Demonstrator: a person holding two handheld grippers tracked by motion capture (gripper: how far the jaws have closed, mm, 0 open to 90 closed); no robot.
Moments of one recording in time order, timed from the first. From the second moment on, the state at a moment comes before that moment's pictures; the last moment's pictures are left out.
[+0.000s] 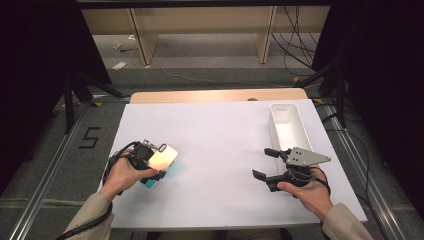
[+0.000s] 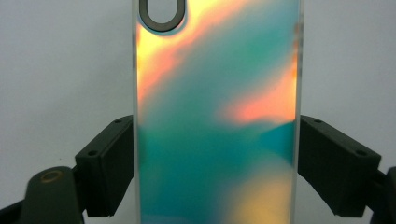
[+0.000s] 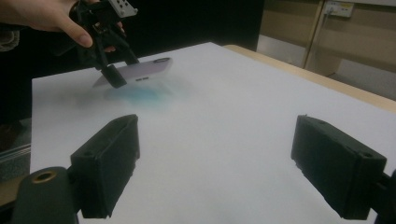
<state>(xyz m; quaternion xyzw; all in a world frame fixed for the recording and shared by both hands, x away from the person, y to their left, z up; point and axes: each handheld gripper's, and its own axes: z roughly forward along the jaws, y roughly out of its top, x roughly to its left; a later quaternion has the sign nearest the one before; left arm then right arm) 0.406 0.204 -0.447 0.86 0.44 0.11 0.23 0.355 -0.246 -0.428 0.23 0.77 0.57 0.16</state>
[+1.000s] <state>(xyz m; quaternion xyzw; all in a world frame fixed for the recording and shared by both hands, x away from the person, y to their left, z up) 0.399 0.195 -0.433 0.80 0.42 0.20 0.37 0.354 -0.241 -0.426 0.24 0.77 0.57 0.17</state>
